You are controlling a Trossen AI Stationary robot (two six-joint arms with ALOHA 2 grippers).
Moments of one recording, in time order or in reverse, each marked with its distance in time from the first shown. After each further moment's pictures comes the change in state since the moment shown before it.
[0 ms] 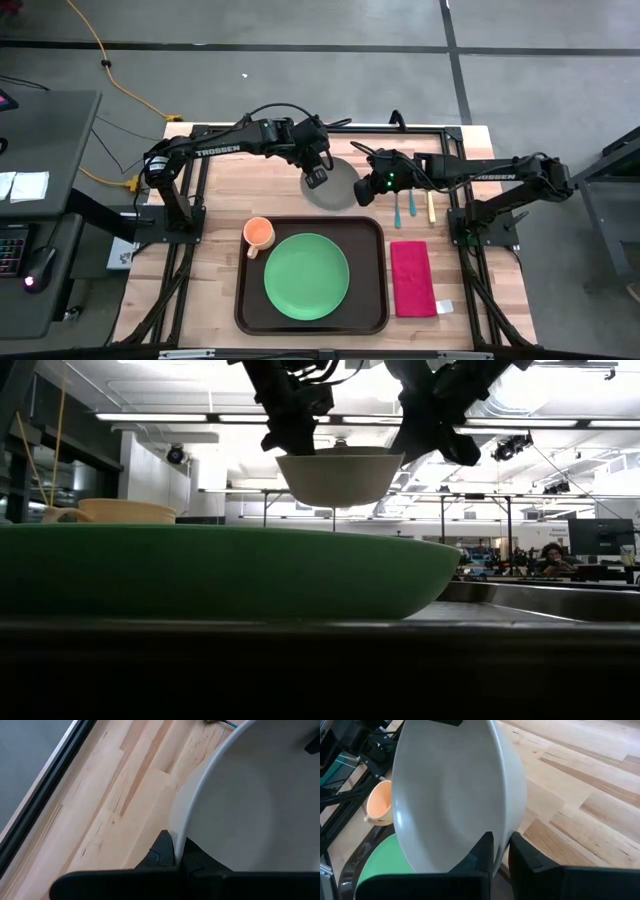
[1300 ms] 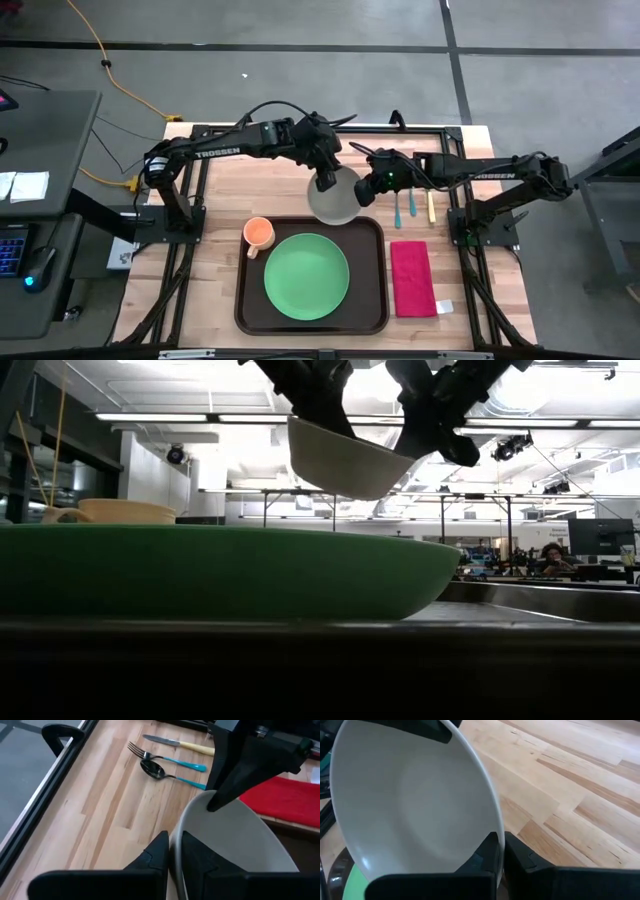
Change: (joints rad) left arm -0.004 -0.002 0.003 0.227 0.108 0.112; right arm 0.001 0.000 0.005 -0.041 0.005 -0.037
